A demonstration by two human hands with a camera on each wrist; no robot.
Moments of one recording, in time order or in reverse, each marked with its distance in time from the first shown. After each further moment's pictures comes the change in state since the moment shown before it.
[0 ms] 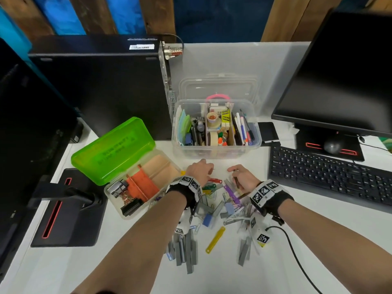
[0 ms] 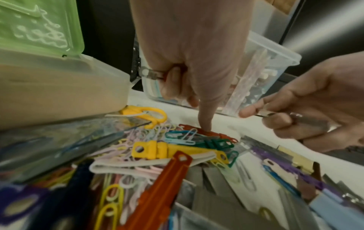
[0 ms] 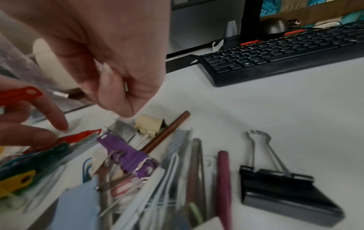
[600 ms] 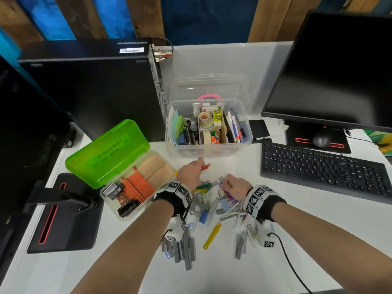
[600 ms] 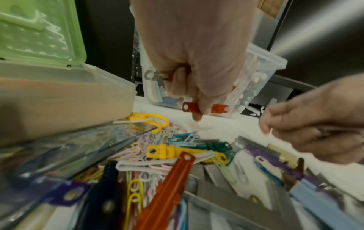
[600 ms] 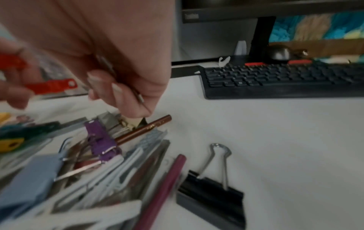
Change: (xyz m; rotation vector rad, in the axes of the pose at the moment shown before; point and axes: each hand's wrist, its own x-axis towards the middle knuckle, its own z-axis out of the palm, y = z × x) left_hand -0.023 -0.004 0.001 -0.152 0.112 -0.015; right_hand -0.020 0.028 -0.001 -0.842 -0.104 -0.110
